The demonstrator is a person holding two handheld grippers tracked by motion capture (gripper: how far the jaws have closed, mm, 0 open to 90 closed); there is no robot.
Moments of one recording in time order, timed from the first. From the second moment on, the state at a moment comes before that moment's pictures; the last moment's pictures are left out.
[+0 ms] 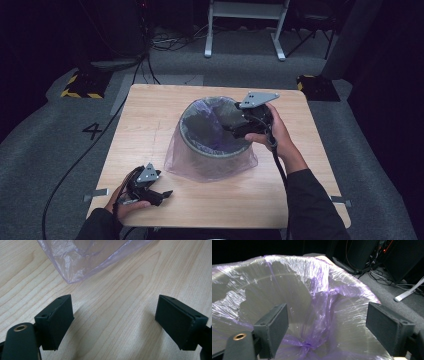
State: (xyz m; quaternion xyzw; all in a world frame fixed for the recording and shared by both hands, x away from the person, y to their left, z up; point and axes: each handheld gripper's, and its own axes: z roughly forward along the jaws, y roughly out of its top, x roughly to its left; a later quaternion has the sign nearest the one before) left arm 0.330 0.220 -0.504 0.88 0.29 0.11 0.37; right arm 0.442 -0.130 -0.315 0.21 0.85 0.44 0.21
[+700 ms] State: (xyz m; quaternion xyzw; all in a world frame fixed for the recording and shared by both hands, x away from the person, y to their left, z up) left arm 0.330 0.220 -0.504 0.88 0.29 0.11 0.37; right arm 0.453 -0.115 -0.332 0.20 0.89 0.37 0.17
